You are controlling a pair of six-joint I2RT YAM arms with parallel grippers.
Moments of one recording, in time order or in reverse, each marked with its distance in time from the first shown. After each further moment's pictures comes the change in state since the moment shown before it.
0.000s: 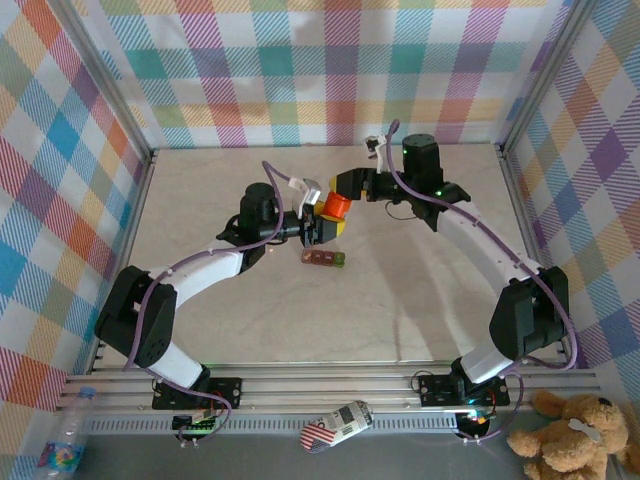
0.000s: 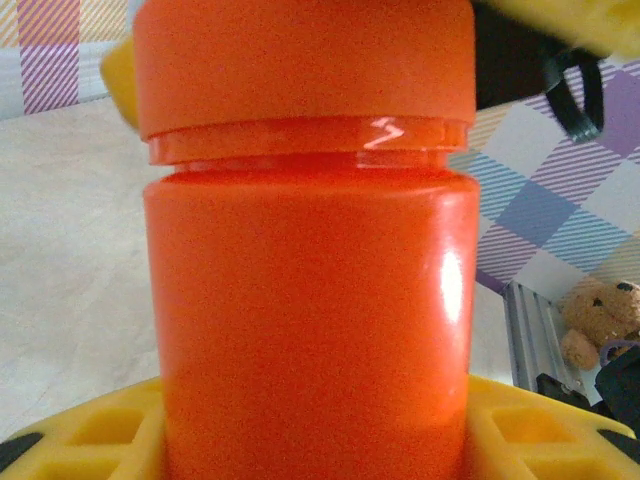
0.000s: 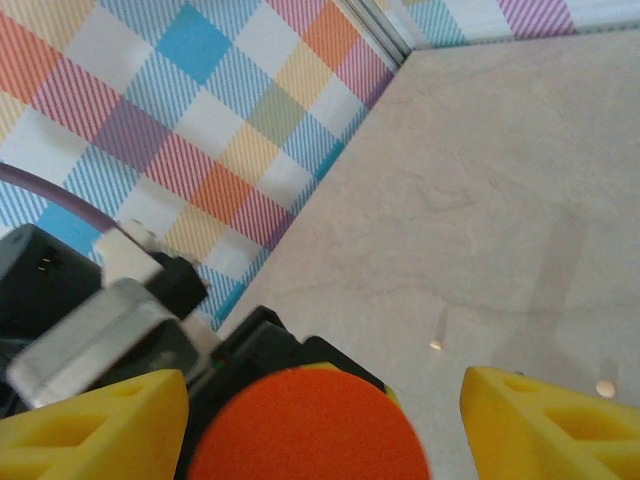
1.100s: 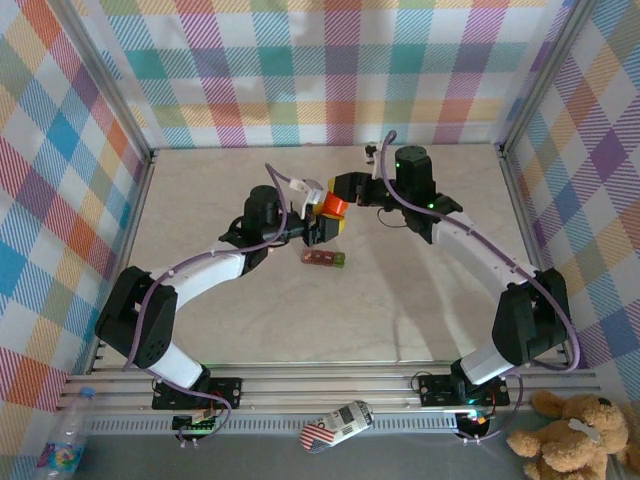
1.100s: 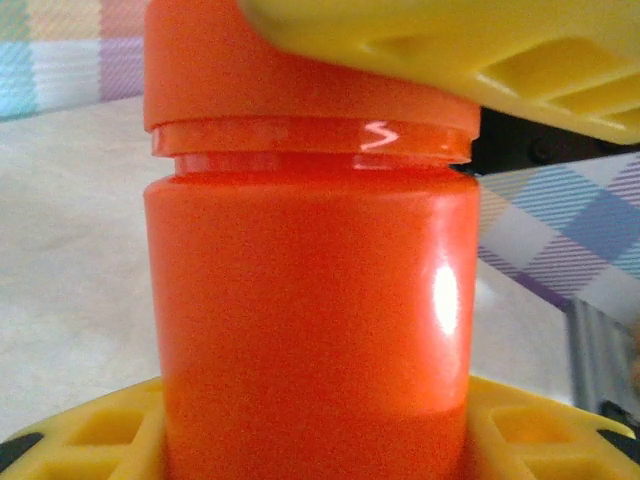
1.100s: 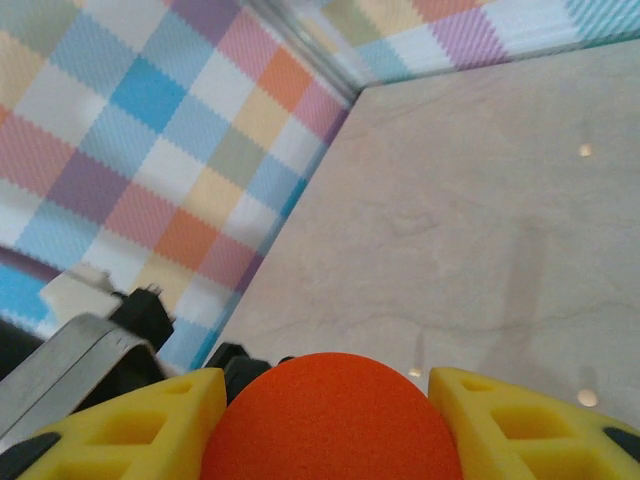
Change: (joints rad) left arm -0.043 -0.001 -0.006 -0.034 -0.197 0.018; right arm 0.072 -0.039 -0.118 0.163 0.227 0.137
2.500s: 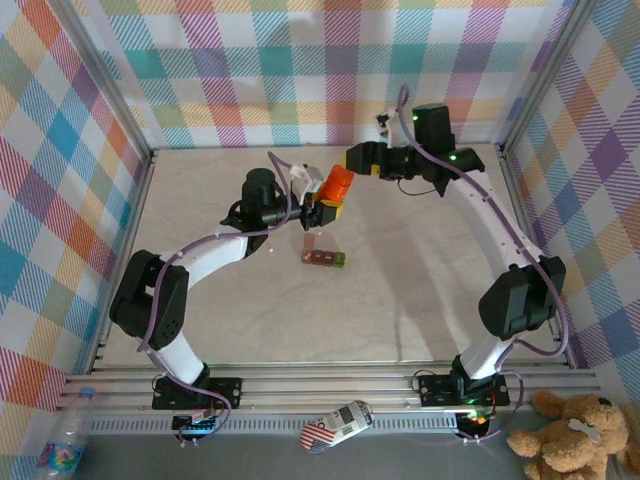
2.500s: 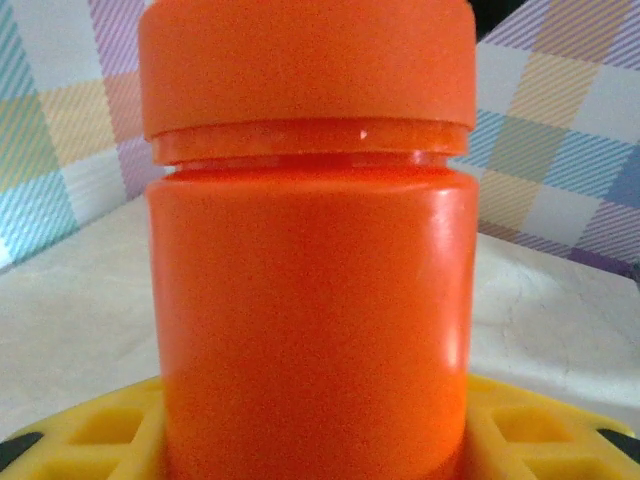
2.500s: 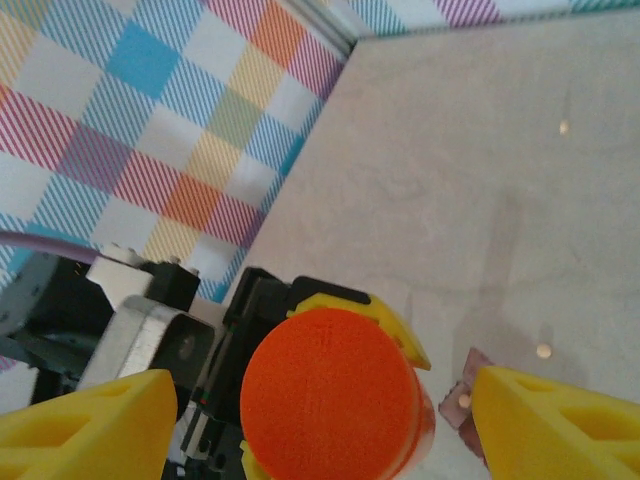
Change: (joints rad) left arm 0.093 0.127 0.132 0.053 0.169 0.237; right arm -0.134 0.177 0.497 -0.594 -0.224 -0.214
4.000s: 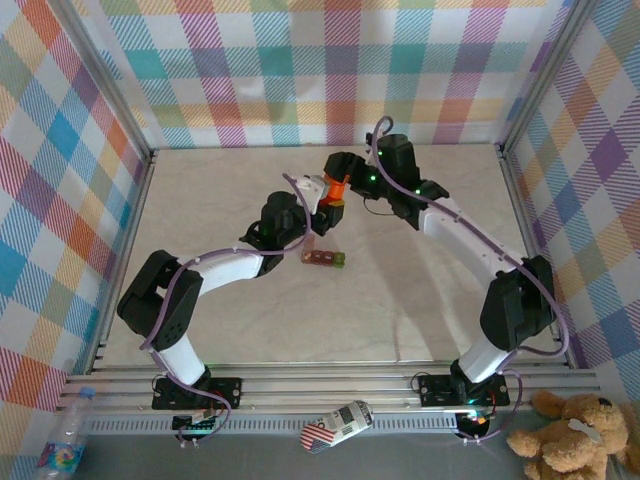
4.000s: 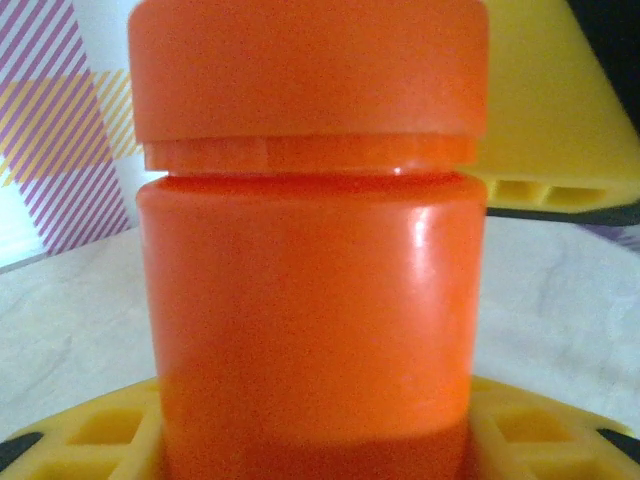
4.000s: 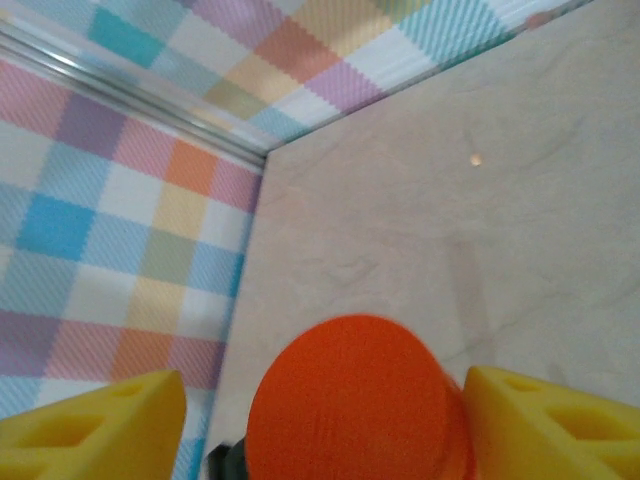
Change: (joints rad) left arm -0.124 0.016 -0.113 0.172 -0.567 -0.096; right arm 0.157 -0.084 -0.311 0.446 0.457 0.433
